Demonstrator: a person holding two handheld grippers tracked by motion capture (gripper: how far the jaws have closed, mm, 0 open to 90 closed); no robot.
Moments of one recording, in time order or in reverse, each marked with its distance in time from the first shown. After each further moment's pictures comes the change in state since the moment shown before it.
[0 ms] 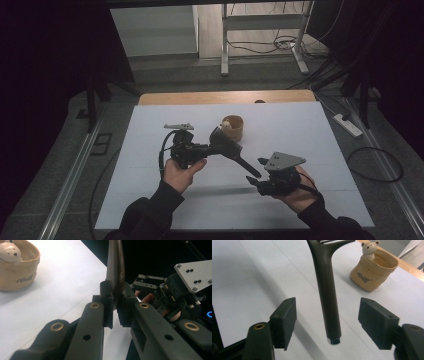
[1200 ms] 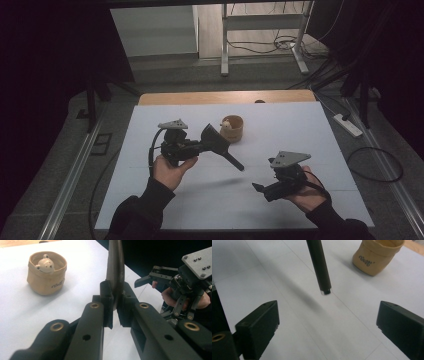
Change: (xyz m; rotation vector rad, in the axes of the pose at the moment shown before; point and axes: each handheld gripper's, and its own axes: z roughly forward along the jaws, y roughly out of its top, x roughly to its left) left arm -0.006 0.007 -0.023 0.024 0.163 0.120; right arm -0.014 -0.011 -0.005 0.083 0.043 0.059
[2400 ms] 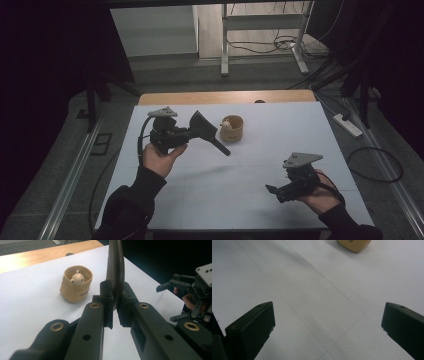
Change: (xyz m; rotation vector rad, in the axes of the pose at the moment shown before) left arm 0.016 0.023 -0.024 -0.022 0.123 0.028; right arm -0.019 -0.023 -0.015 0.073 -0.054 0.056
